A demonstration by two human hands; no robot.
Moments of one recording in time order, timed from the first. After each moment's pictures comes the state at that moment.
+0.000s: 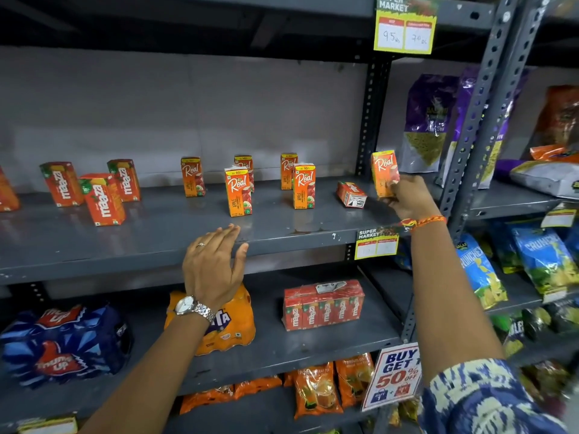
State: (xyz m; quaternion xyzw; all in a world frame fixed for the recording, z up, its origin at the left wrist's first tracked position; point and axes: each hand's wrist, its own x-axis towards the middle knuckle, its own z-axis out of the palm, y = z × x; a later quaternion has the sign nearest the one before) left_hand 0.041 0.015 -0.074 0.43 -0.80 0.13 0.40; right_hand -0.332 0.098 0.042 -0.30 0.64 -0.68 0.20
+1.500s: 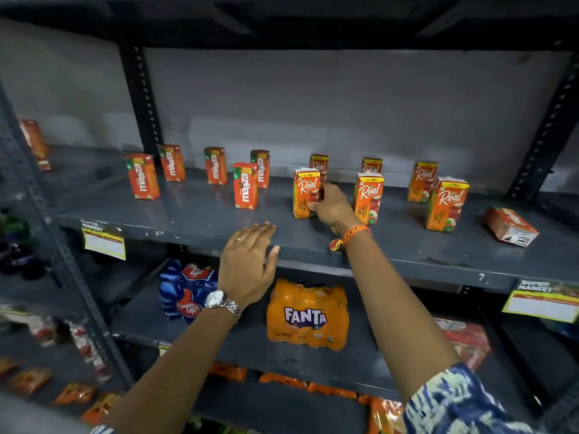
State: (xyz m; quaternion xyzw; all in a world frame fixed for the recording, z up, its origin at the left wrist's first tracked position) left_hand 0.184 -0.014 -0.069 0.52 -0.77 0.14 0.34; right_hand -0.010 -0.084 0.024 -0.60 0.63 -0.42 0.25
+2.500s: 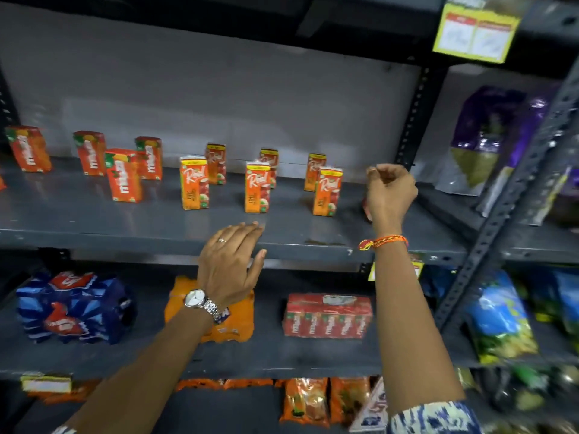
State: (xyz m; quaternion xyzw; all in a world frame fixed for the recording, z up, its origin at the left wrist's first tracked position) left_hand 0.021 0.015 -0.078 0.37 -0.80 0.20 0.43; right_hand -0.246 0.047 0.055 -0.34 0.62 -0.71 -0.05
